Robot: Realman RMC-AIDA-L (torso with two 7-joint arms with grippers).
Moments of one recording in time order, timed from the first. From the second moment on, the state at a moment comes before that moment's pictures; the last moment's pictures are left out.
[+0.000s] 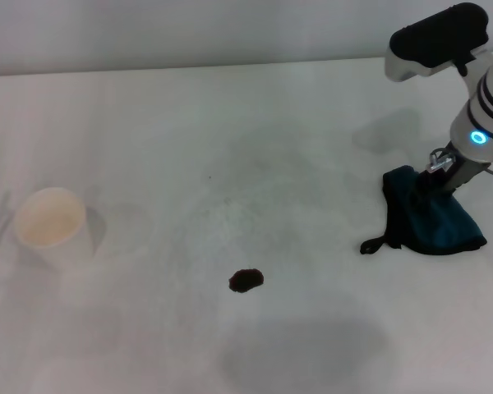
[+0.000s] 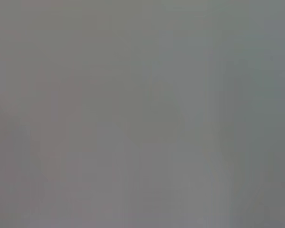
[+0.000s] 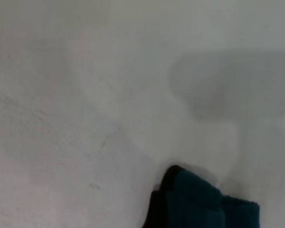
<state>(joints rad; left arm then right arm) -0.30 -2.08 2.83 -0.02 -1.27 1.47 -0.16 0.71 2.01 -1.46 -0.98 0.27 1.40 -0.12</state>
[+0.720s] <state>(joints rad) -0.31 -2.07 2.83 -0.02 -1.29 1.44 -0.16 0.78 2.01 -1.47 -0.87 0.27 1.39 -0.14</state>
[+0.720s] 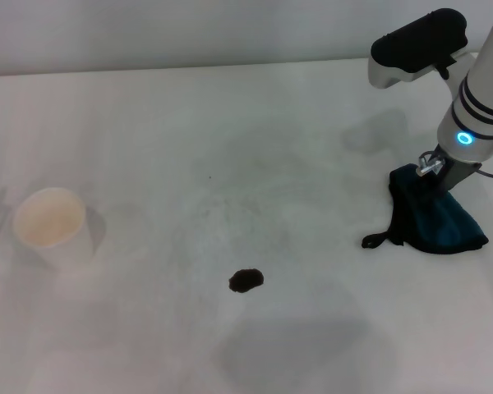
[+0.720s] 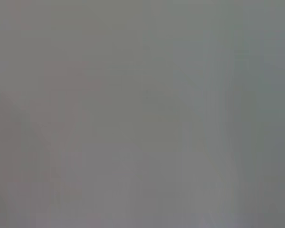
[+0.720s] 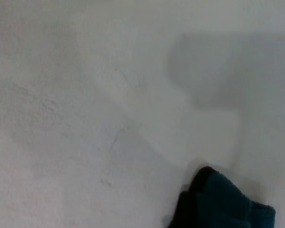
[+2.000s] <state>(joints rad) -0.34 -2.07 2.84 -0.03 -1.30 1.43 -0.16 0.83 2.03 -2.04 -1.08 0.78 1.22 0.04</state>
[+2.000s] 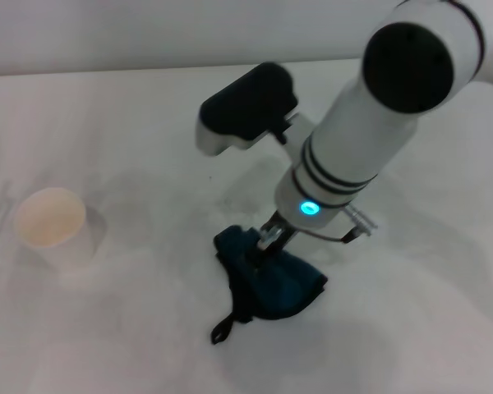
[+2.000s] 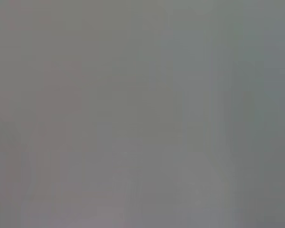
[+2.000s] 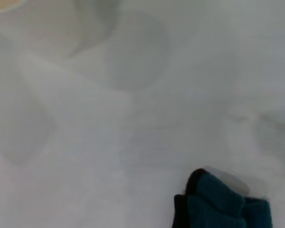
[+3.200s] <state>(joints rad) -0.34 -2.07 2.83 -0.03 -1.30 1.39 -0.16 0.91 2.03 -2.08 -0.96 0.75 1.18 0.08</state>
